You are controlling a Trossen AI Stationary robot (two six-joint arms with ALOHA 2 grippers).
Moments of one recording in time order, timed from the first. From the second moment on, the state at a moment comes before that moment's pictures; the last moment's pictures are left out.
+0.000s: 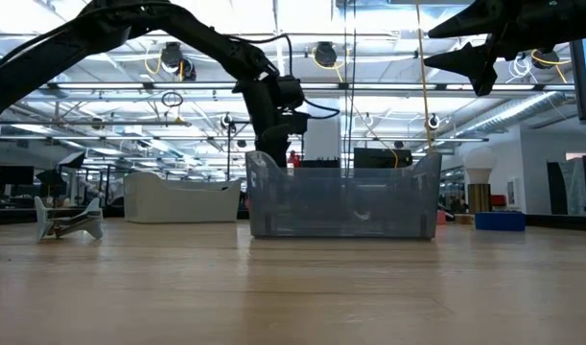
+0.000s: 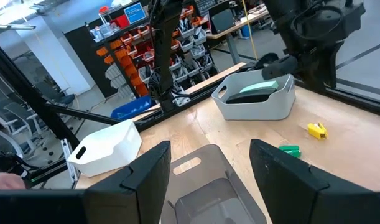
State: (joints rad) left arm 0.62 2.24 2.03 -0.98 0.15 0.43; right arm 0.01 0.51 0.39 0.03 0.20 0.45
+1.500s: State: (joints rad) left arm 0.56 2.31 1.81 -0.81 0.10 0.65; right arm 0.01 0.51 0.39 0.03 0.21 0.51
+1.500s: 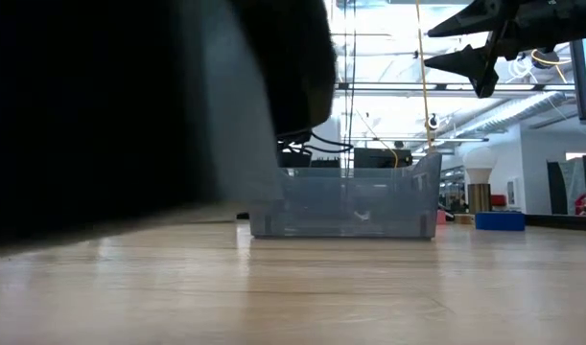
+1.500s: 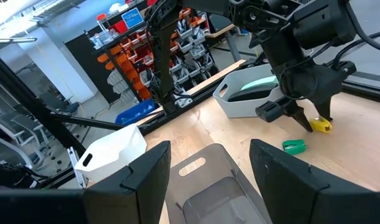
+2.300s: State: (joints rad) left arm 0.53 2.10 1.87 -1.04 -0.14 0.36; right arm 0.01 0.51 0.39 0.03 0.21 0.49
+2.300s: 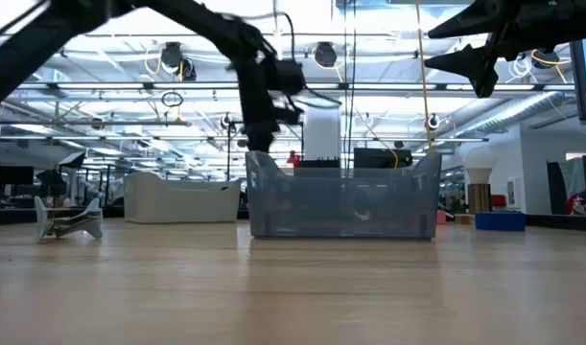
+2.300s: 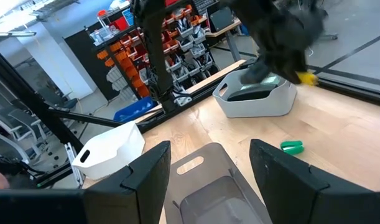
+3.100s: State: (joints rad) left arm 0.83 2.03 1.71 -1.20 -0.19 0.60; right arm 0.01 0.51 0.39 0.01 0.18 0.49
